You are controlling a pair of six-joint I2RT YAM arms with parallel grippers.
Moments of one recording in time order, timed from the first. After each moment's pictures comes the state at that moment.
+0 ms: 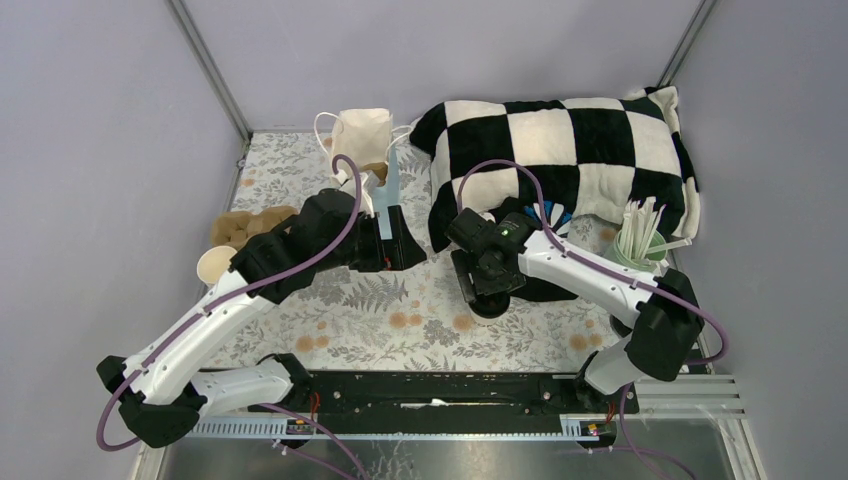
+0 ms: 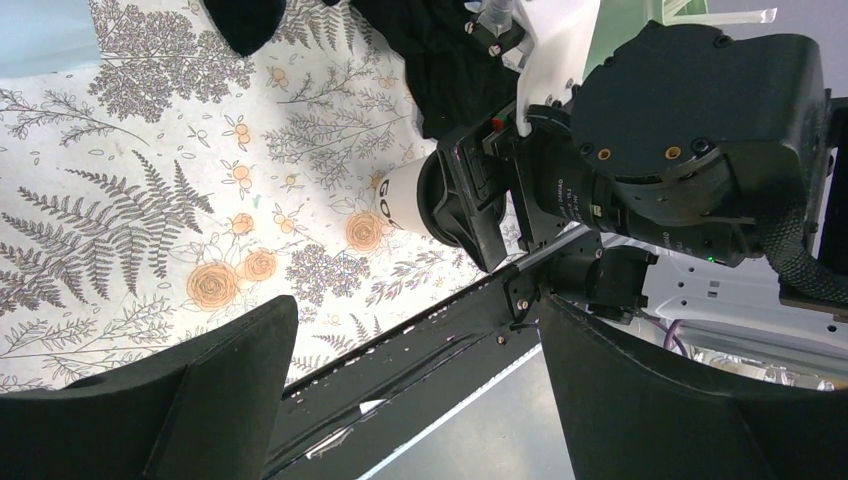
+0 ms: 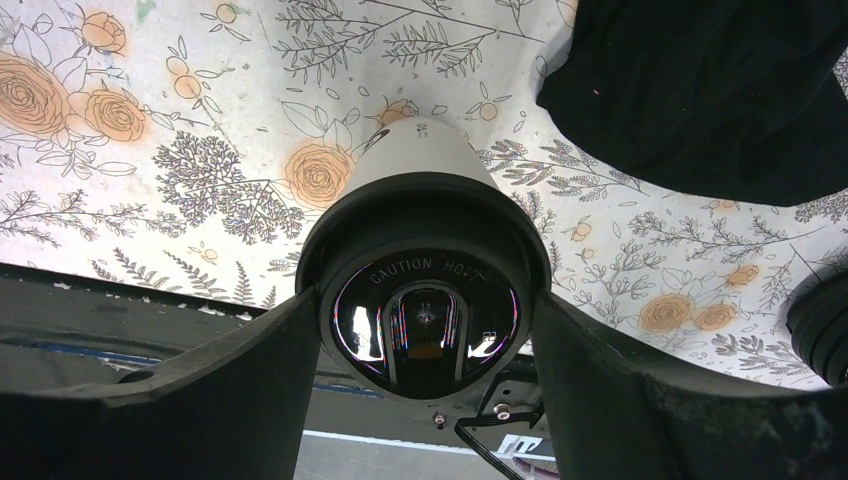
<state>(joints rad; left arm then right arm) -0.81 1.04 1.26 -0.82 0.05 -0.75 0.88 1.52 1.26 -1.10 0.19 0.57</state>
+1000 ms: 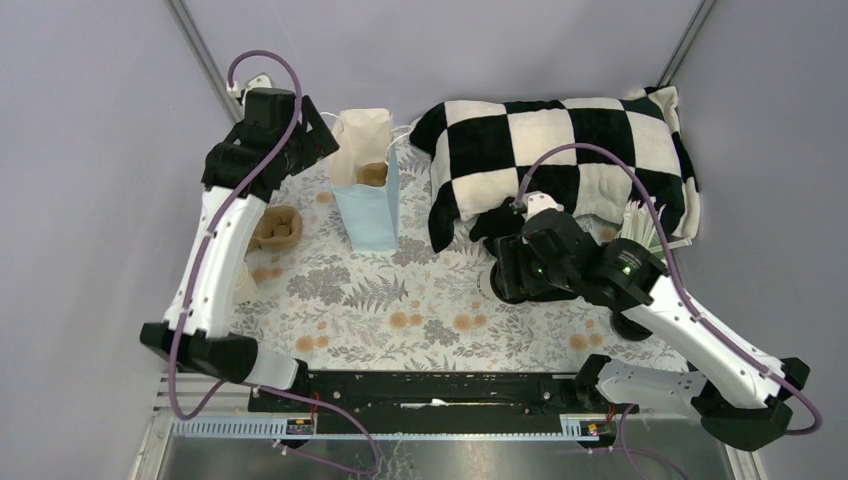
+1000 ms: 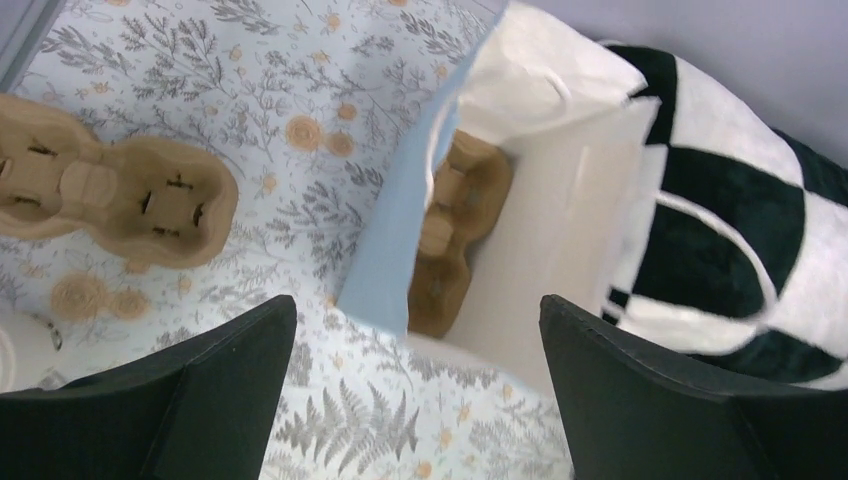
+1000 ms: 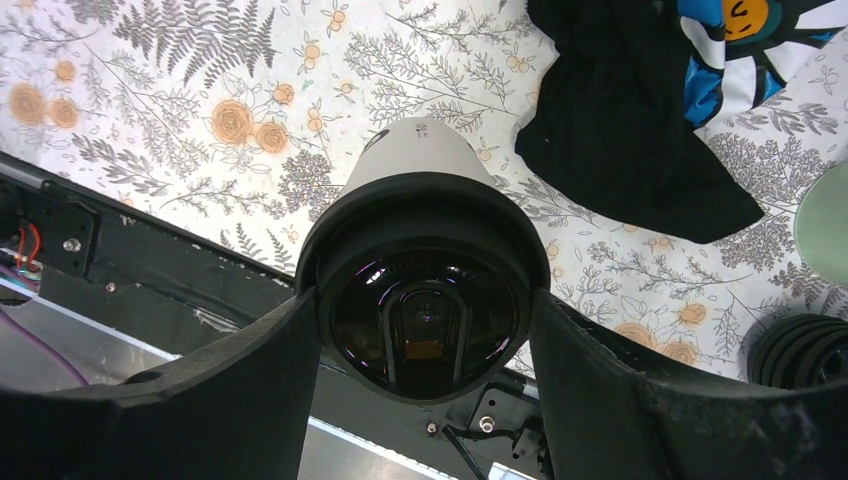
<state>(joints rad) -0.29 1.40 1.83 -1.04 -0.30 -0.64 0.88 1.05 1.26 -1.12 0.22 0.49</state>
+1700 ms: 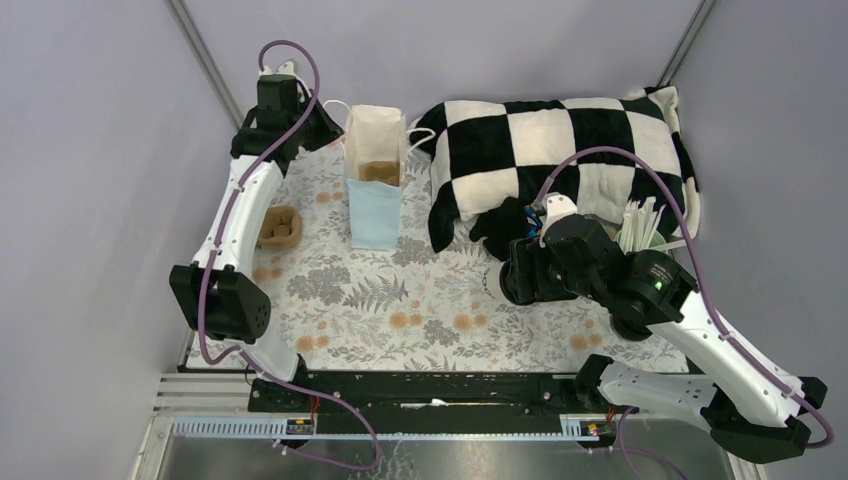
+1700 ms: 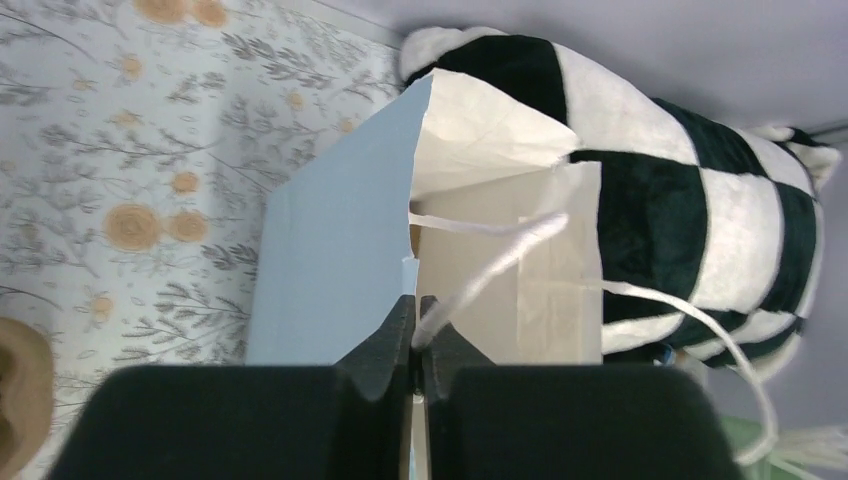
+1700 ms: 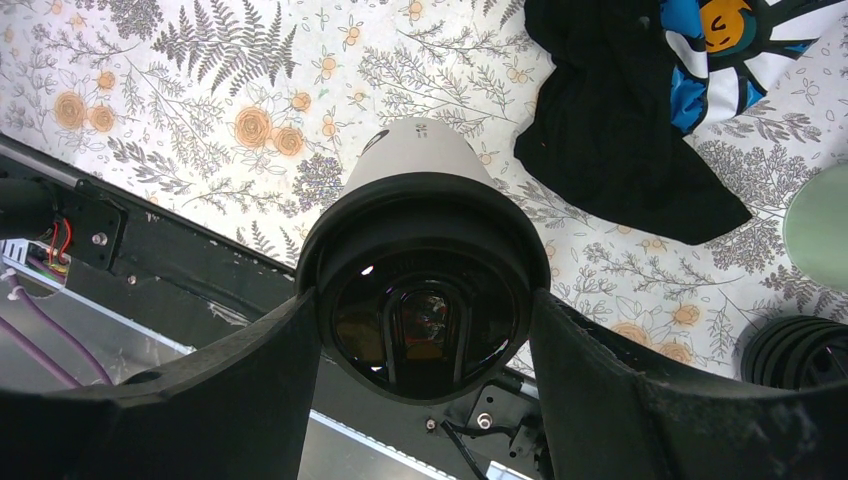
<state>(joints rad) -0.12 1.64 1.75 -0.61 0.12 -0.55 0.88 0.94 1.29 -1.16 0.22 0.48</state>
